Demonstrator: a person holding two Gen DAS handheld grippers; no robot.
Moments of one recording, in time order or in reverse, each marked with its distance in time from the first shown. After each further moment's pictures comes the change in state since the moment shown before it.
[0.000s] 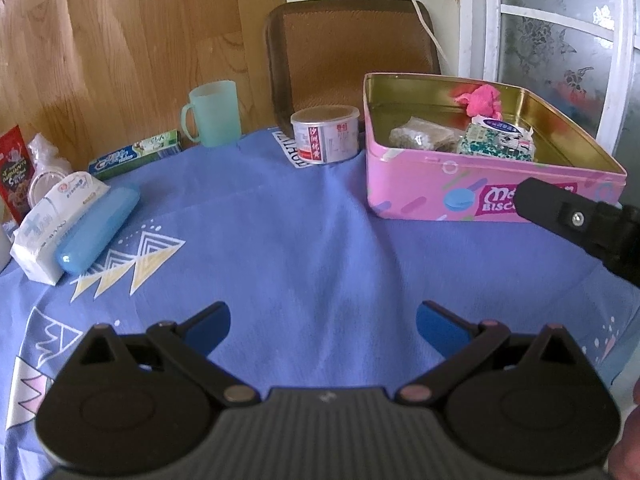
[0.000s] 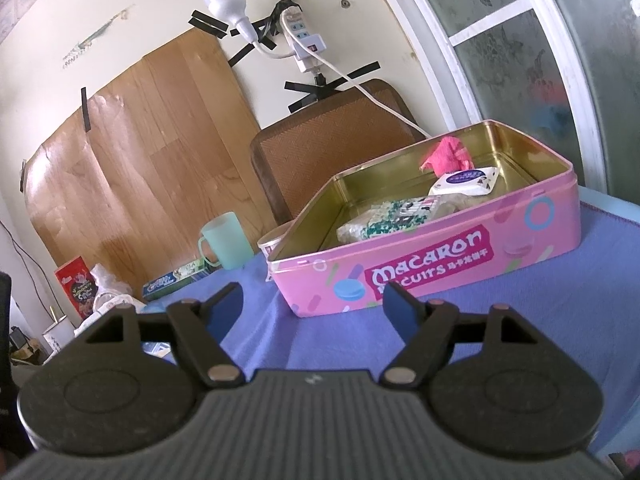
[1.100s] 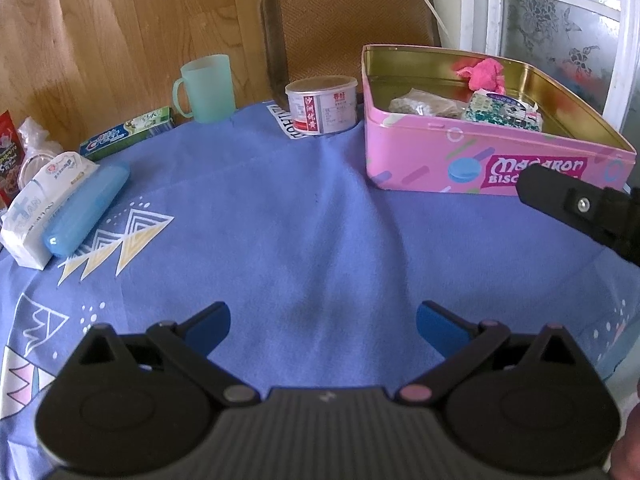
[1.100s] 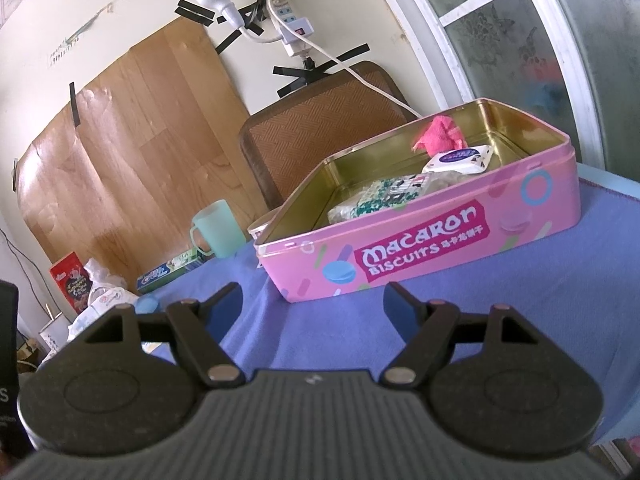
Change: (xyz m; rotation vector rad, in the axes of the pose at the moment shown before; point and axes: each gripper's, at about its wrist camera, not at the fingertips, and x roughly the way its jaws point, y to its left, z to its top) left arm 0.018 -0.002 -0.004 0.008 0.068 -0.007; right arm 0.008 -0.009 -0.005 0.029 0.038 -0.007
